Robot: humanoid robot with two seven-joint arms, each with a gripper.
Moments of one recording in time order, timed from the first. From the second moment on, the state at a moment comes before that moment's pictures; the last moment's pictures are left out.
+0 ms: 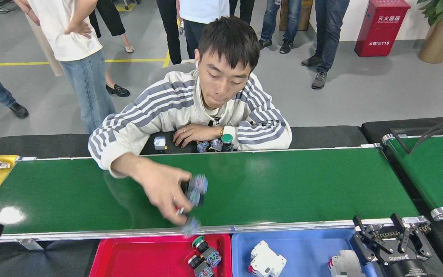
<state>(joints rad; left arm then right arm) -0.02 0.14 0.79 -1.69 -1.33 -0.54 0.09 0.17 -0.05 -0.27 -1.67 1.29 -0.30 0.02</state>
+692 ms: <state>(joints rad) -0.21 0.26 0.87 -1.73 -1.13 -0.53 0.10 0.18 -0.05 -0.26 -1.68 1.29 -0.34 0.02</state>
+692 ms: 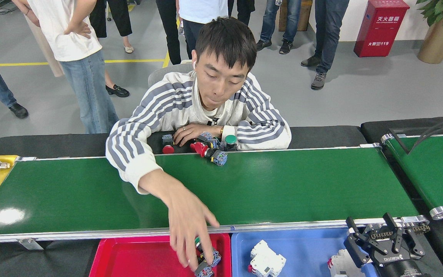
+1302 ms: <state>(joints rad) -0.25 0.45 0.87 -1.72 -1.13 -0.50 0.11 0.18 -0.05 -0.26 -1.68 1.29 -0.34 0.02</state>
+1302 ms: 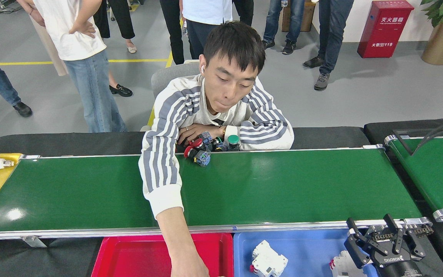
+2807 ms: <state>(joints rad) -0.23 0.40 0.86 -1.71 -1.13 -0.48 0.11 0.19 -0.07 -0.28 -1.69 1.29 -0.34 0.01</state>
